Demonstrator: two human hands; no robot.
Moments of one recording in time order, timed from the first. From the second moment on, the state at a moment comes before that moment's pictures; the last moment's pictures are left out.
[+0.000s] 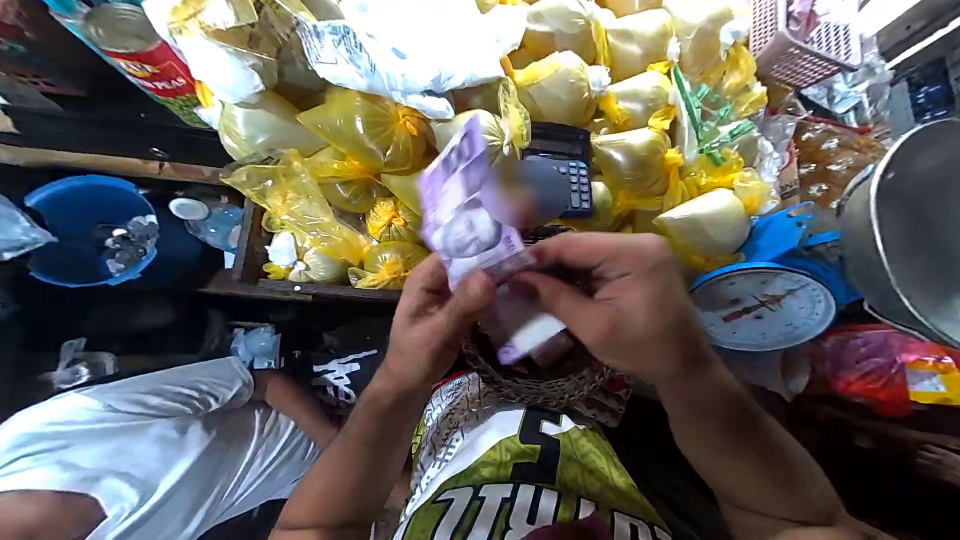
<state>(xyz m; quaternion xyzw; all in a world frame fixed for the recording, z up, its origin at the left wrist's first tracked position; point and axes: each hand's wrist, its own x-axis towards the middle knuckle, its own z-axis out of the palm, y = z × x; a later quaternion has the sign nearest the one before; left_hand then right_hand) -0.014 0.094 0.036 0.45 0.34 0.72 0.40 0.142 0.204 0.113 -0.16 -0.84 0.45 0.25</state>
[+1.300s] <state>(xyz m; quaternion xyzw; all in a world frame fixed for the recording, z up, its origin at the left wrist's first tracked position) -0.049 0.032 -0.041 0.28 0.47 0.77 0.32 0.160 0.223 0.014 -0.43 -0.84 0.26 -0.19</state>
